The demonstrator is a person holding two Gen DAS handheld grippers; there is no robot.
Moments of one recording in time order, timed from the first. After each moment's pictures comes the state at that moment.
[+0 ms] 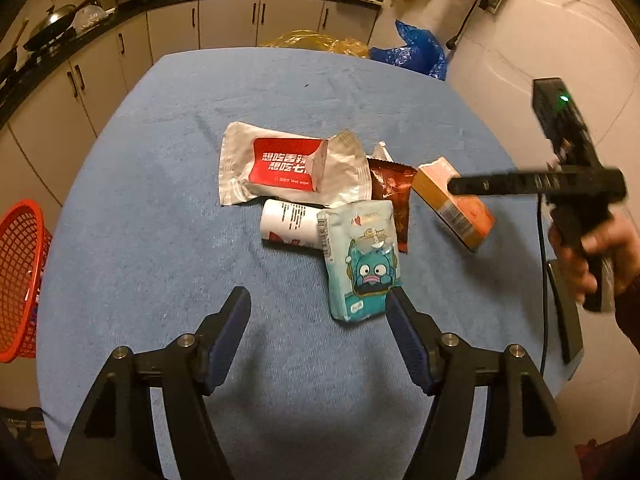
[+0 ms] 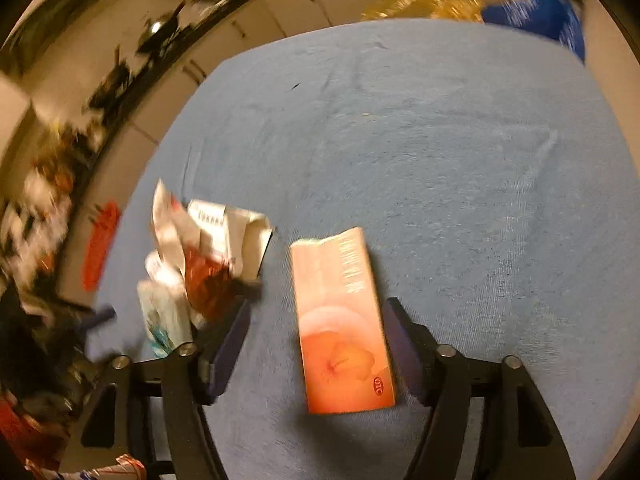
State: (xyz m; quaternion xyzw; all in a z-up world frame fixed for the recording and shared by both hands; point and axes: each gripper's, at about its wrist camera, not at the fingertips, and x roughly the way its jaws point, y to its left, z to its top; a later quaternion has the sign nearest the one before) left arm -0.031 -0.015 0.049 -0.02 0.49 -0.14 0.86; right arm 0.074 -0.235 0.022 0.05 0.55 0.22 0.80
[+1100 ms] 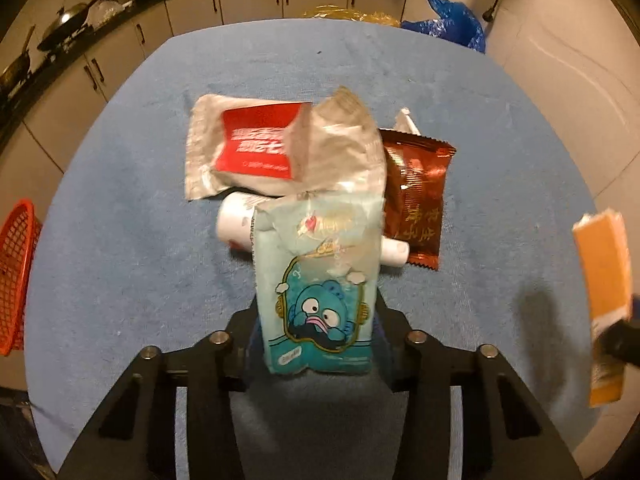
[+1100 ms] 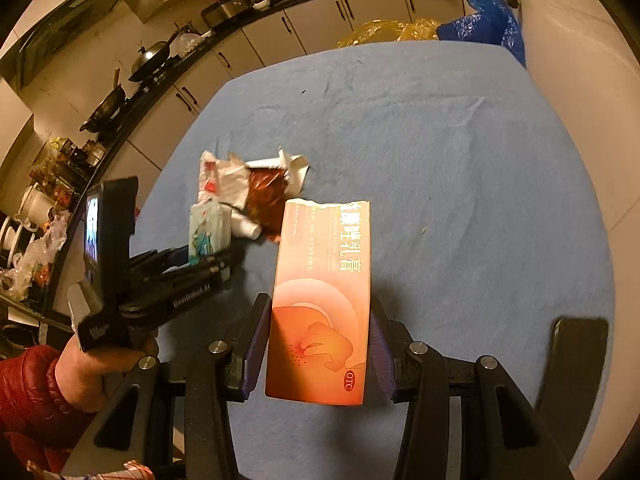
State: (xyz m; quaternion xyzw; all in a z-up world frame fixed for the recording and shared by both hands) left arm 0.004 -0.058 0.007 0.02 0.52 -0.07 0.85; right arm -0.061 -0.233 0.061 0.13 0.52 0.16 0.83
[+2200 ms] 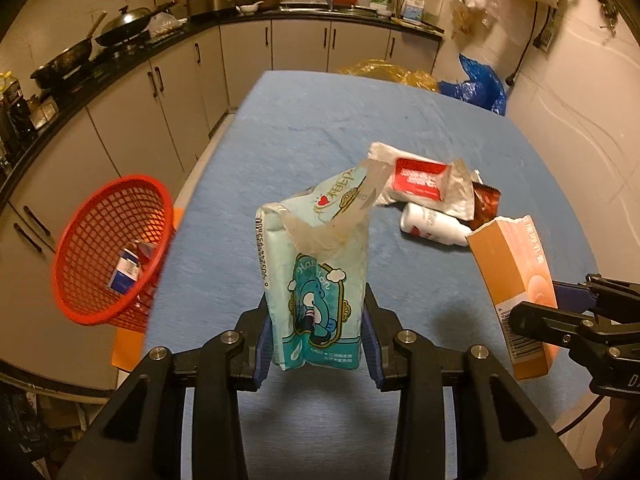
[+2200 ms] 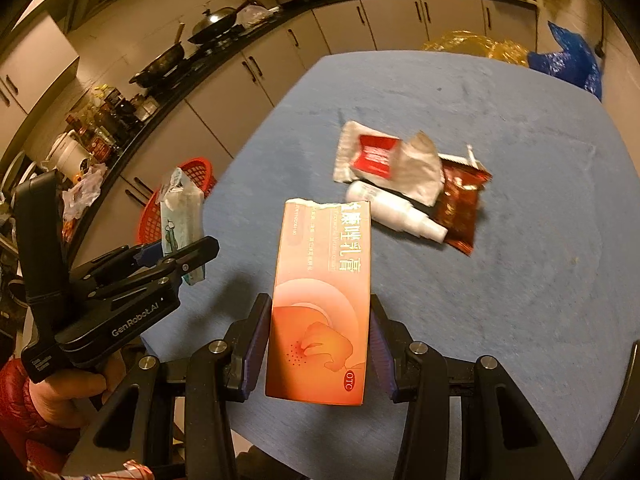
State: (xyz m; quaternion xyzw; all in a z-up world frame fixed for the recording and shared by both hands) left arm -0.073 0.089 0.084 -0.01 0.45 -0.03 0.89; right arm -0.063 -0.077 0.084 0.07 0.50 0.24 0.83
